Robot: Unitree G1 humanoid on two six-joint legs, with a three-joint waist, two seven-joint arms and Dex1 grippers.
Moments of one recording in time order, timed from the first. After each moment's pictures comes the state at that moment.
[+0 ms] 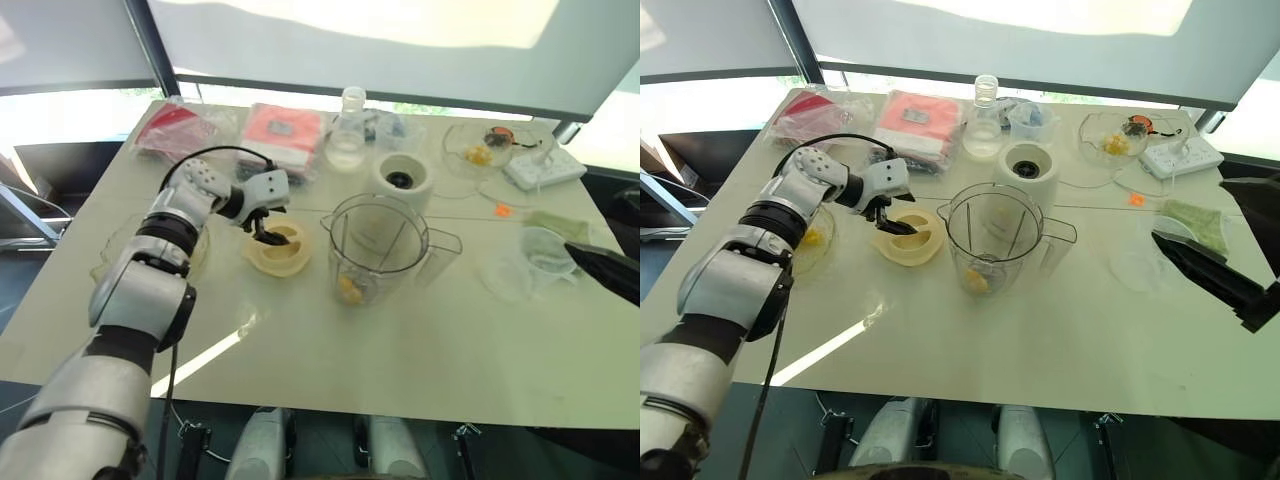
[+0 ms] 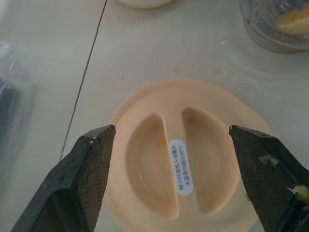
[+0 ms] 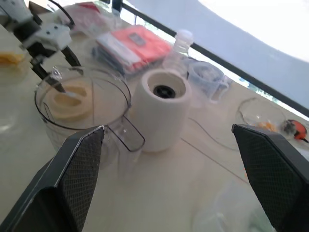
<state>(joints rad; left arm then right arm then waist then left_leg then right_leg) -1.23 0.41 -0.37 1.22 0.23 -0.13 -1.21 -0.27 -0.96 -1.32 -0.89 1.10 1.61 0.79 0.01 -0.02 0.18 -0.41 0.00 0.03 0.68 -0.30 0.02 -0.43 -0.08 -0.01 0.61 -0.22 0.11</state>
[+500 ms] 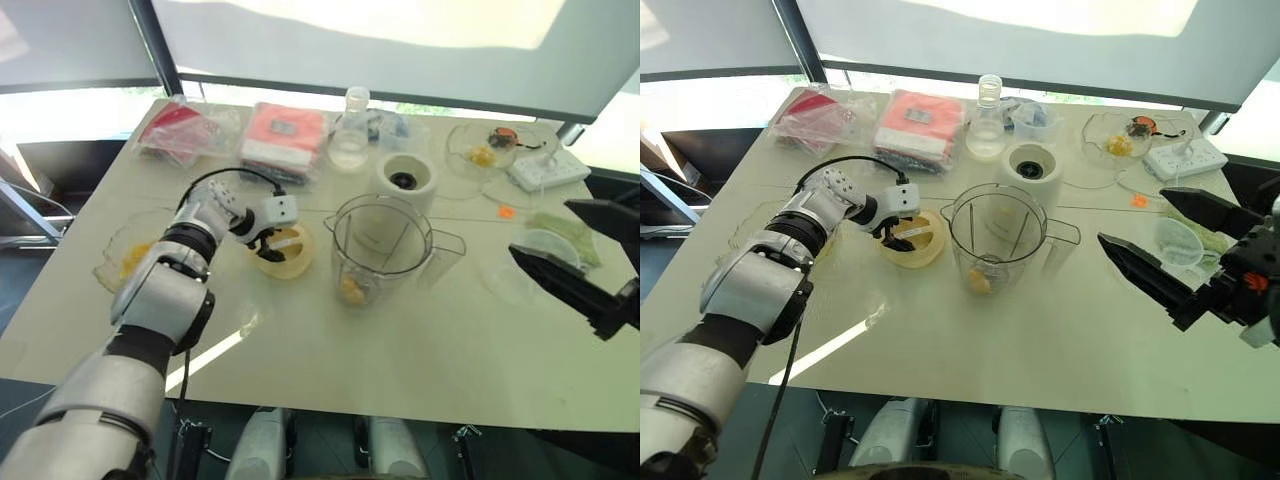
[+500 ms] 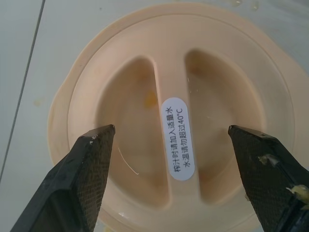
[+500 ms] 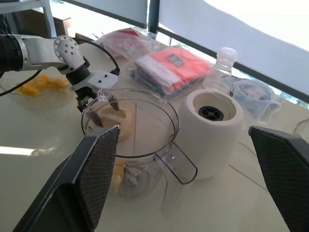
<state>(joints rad) -1.23 0.34 -0.41 1.31 0.36 -0.05 -1.10 0.04 -0.95 -1.23 -0.88 1.55 1.23 0.28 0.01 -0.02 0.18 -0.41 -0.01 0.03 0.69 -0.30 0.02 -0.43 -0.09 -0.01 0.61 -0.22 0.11</state>
